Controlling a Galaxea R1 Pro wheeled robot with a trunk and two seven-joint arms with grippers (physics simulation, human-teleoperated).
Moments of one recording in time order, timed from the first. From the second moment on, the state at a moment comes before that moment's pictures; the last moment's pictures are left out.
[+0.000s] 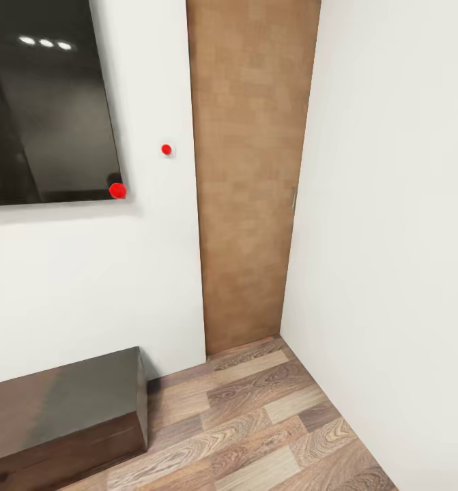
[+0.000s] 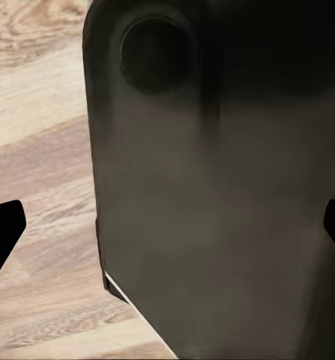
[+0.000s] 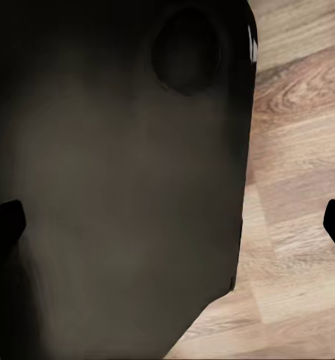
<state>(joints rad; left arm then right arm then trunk) 0.00 0.00 0.00 0.00 0.00 0.00 0.00 0.00 0.00 0.00 0.00 0.00 0.00 0.00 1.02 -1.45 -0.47</state>
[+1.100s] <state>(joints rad) 0.02 0.01 0.00 0.00 0.00 0.00 0.00 -0.01 0.01 0.01 -0.01 0.01 0.00 0.01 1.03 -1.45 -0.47</state>
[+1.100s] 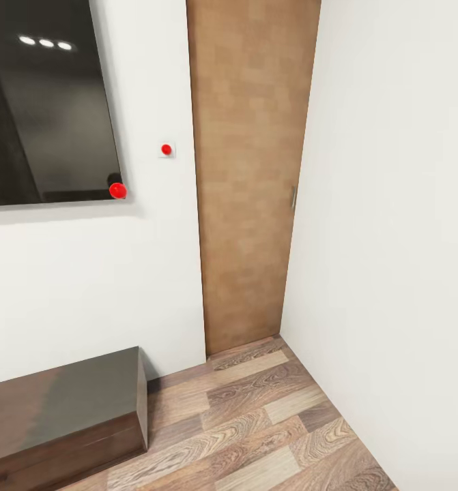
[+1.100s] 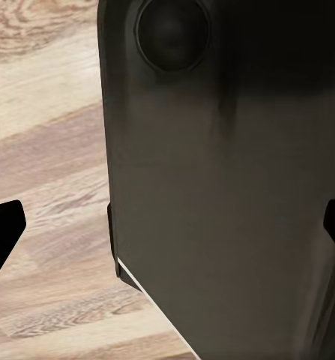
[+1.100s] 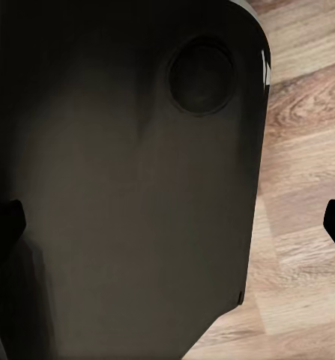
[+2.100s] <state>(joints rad) 0.03 0.04 0.00 0.00 0.01 0.00 0.01 -0.04 0.01 0.01 -0.03 0.00 0.00 0.00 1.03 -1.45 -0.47</state>
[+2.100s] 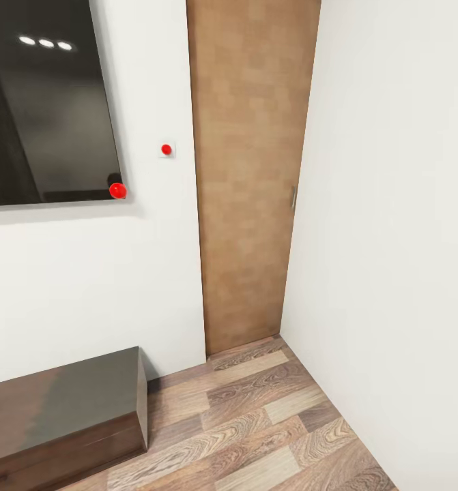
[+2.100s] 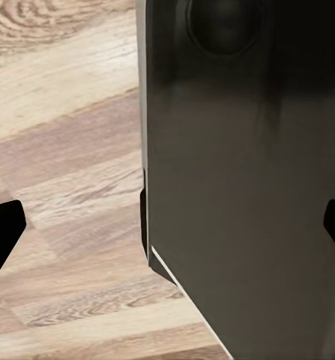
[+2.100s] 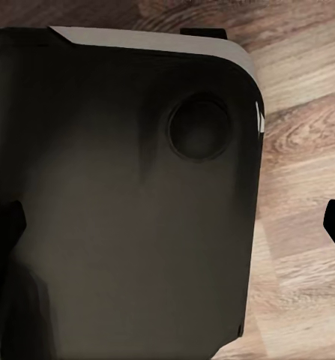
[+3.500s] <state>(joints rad) -0.54 -0.10 0.05 -0.10 0.16 0.16 0.09 -0.39 0.02 0.02 -0.57 0.08 0.39 0.00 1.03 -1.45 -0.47</state>
